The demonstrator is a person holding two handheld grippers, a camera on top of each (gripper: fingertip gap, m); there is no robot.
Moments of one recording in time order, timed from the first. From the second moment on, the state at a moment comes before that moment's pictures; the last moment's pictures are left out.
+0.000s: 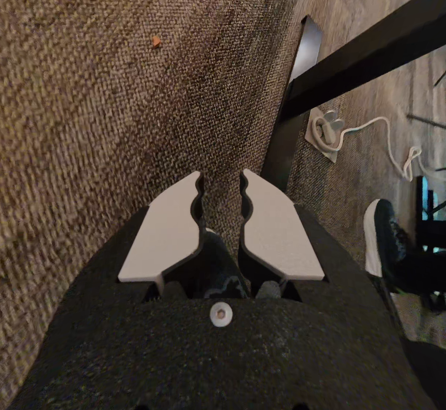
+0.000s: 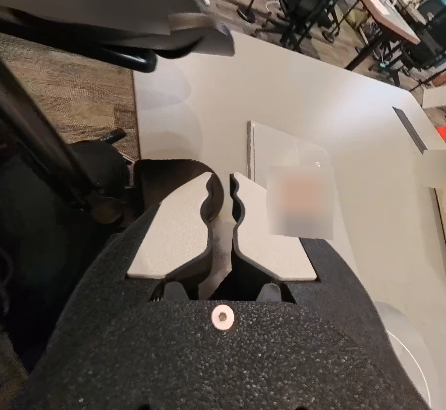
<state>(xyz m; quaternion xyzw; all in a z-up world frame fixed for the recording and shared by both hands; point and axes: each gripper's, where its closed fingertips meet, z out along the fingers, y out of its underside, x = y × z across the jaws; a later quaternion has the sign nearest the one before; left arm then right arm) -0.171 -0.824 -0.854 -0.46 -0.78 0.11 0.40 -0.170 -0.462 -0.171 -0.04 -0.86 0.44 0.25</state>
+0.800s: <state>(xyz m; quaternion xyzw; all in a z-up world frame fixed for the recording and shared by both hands) -0.294 -0.889 -0.874 -0.59 -0.71 0.13 0.37 -0.194 -0.453 -0.183 -0.12 -0.87 0.37 0.30</state>
